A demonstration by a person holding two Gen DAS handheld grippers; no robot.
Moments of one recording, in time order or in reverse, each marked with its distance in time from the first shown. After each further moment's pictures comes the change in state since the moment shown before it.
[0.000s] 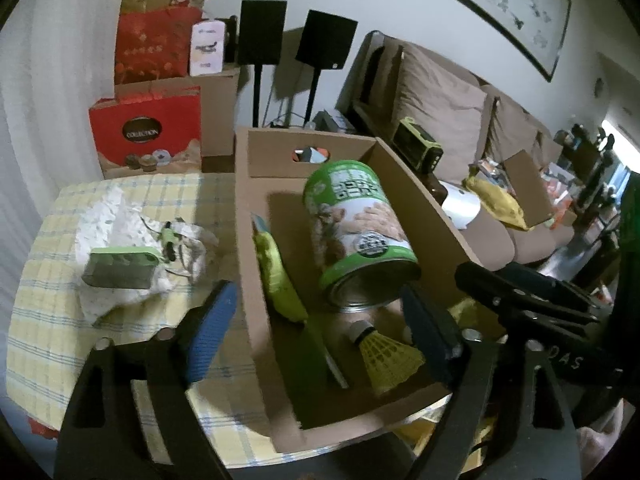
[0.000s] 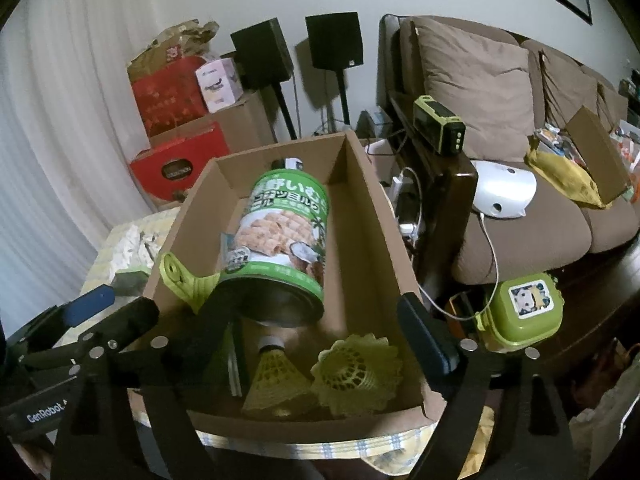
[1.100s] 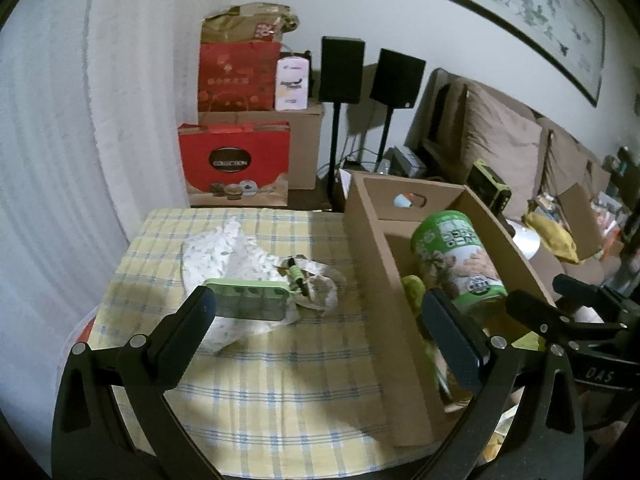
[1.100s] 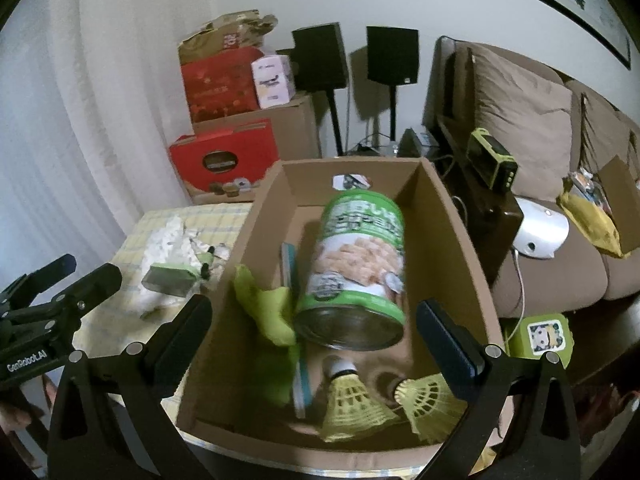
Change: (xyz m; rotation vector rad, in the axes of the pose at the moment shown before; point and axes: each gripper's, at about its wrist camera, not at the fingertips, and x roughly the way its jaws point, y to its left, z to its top) left arm -0.049 0.084 0.011 -0.056 -0.117 0.207; right arm 0.011 0.074 0.014 -0.159 -0.008 0.056
